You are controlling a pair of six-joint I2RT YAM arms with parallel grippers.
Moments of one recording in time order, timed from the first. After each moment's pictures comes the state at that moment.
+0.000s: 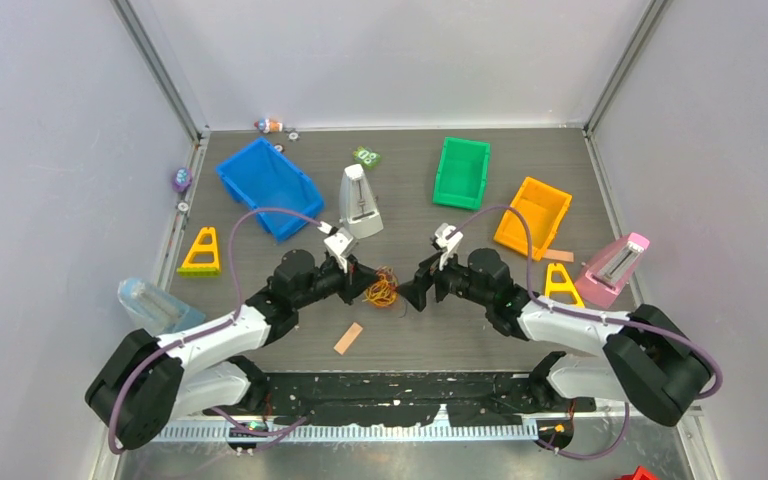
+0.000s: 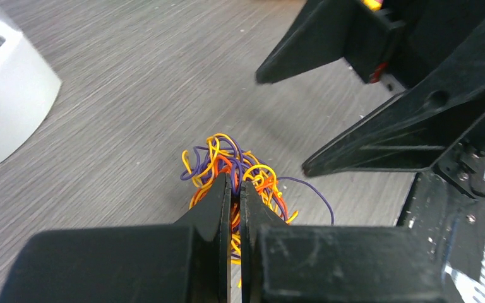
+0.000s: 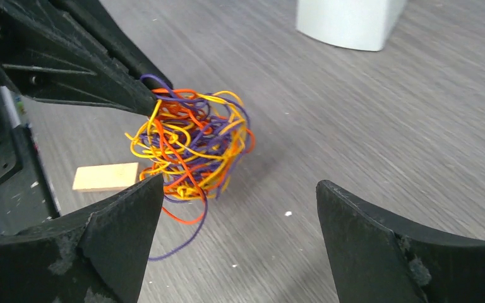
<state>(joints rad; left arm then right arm) -0.67 1.11 0.37 0.48 0.30 -0.21 0.71 1.20 0.36 0.57 -0.24 0.17</state>
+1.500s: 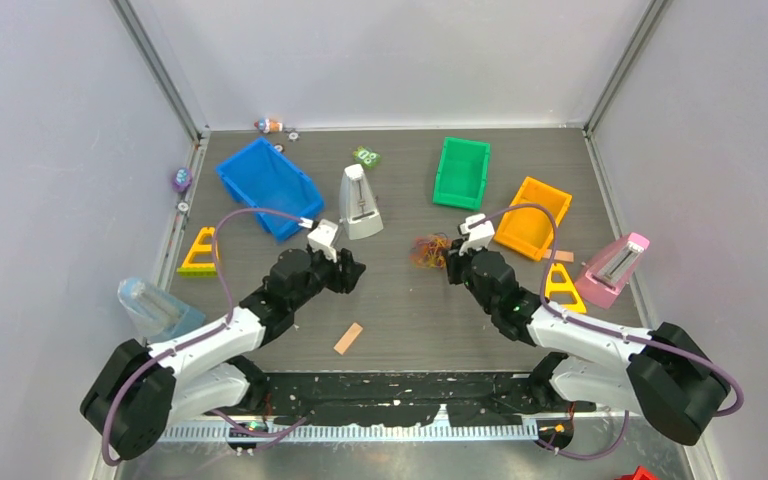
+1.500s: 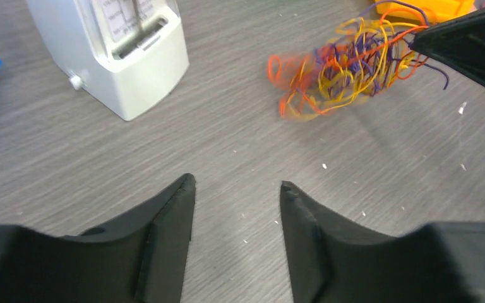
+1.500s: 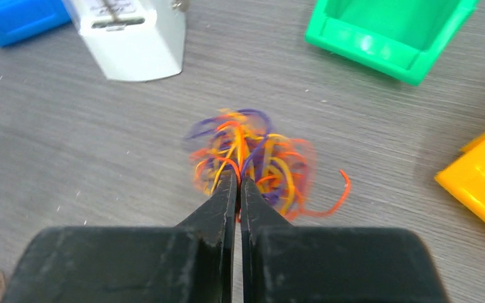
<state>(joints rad) -0.65 1.05 0.37 0.38 -0.02 -0.23 0.75 1.10 0.39 0.42 0.41 0.23</state>
